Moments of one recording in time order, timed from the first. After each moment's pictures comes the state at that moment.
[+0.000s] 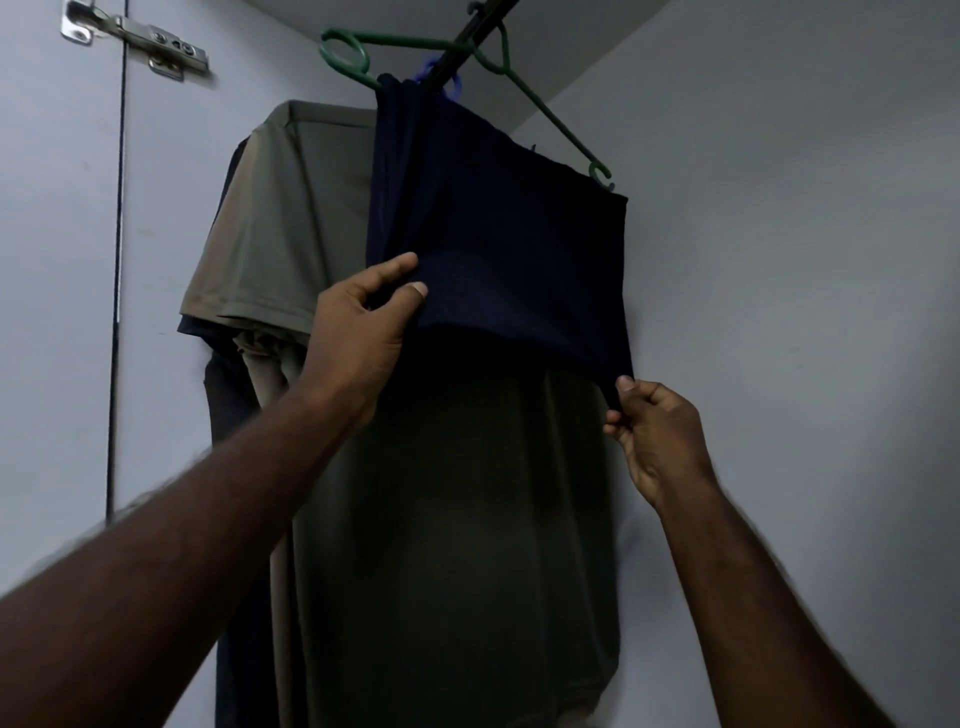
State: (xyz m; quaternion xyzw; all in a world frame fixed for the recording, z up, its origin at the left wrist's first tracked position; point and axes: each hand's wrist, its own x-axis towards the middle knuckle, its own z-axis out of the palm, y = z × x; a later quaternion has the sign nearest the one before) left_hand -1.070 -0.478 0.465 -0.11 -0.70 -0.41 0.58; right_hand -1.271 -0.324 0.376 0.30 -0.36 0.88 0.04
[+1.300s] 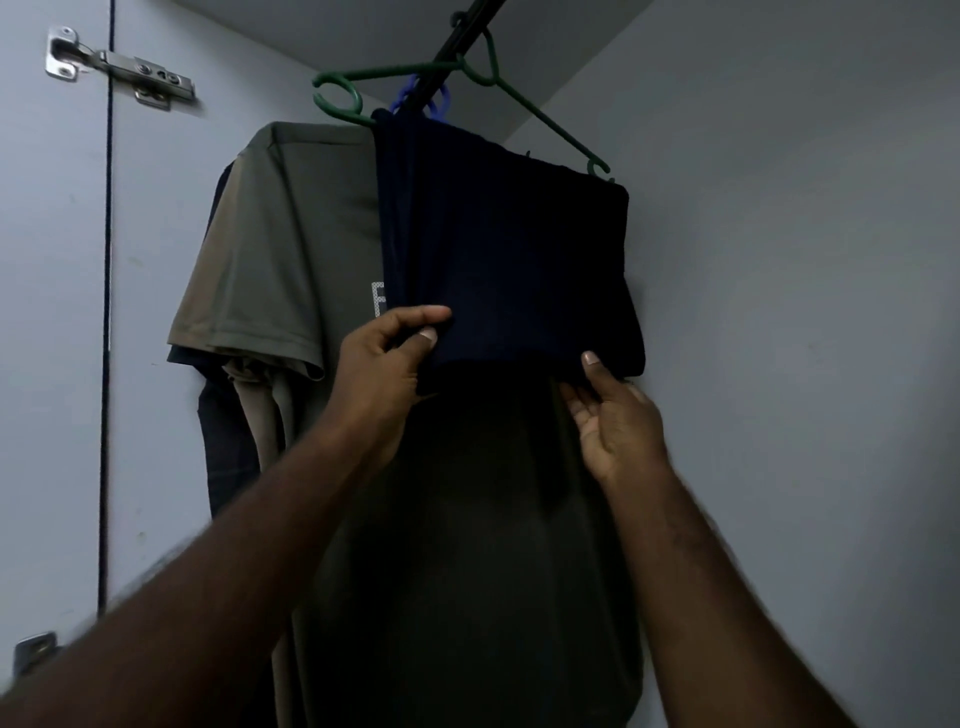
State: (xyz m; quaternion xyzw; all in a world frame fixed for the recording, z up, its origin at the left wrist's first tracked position) left_hand -1.085 -0.458 0.451 -0.08 -0.70 -0.48 0.52; right_hand -1.264 -0.365 0.405 0.26 -0.13 0.95 -0.12
